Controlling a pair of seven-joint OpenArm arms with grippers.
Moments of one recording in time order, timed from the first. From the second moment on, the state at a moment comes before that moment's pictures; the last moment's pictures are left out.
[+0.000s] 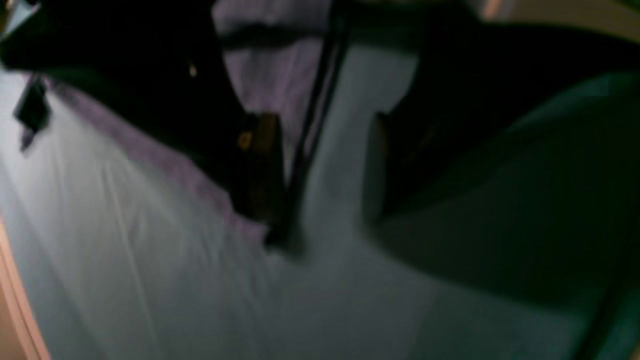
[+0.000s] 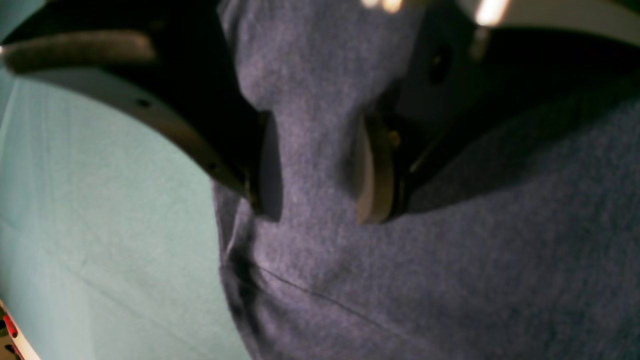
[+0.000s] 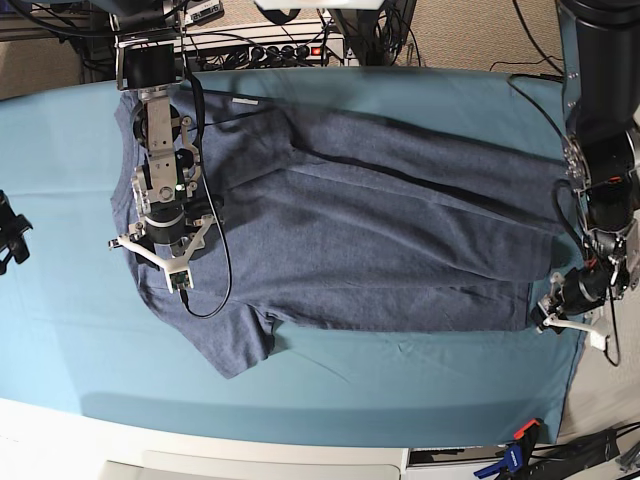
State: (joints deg) left arm -43.5 -23.6 -13.5 17.2 -35.8 -18.0 35.9; right arm 6.0 14.2 -2.3 80.5 -16.2 3.2 -35.4
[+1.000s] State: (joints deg) left arm -43.6 -20.0 -11.2 17.1 -36.1 -24.0 37.4; right arm 6.2 14.5 -2.3 80.5 -20.1 -2.5 -29.3
